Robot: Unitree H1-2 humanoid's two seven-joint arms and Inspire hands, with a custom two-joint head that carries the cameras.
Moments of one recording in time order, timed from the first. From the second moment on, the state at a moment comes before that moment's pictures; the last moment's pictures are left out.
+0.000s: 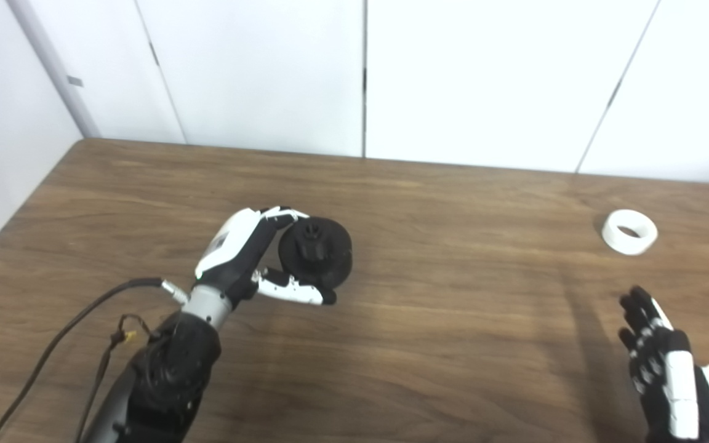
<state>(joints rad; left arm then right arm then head) -0.08 0.34 -0.24 -0.45 0.51 0.42 -0.21 0.40 -0.13 -0.10 -0.54 0.14 0.16 0.02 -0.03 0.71</state>
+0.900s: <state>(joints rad) 0.17 0.21 -0.40 -0.43 0.71 0.23 -0.20 0.40 -0.13 -0.04 -0.59 0.07 0.24 -0.03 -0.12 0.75</state>
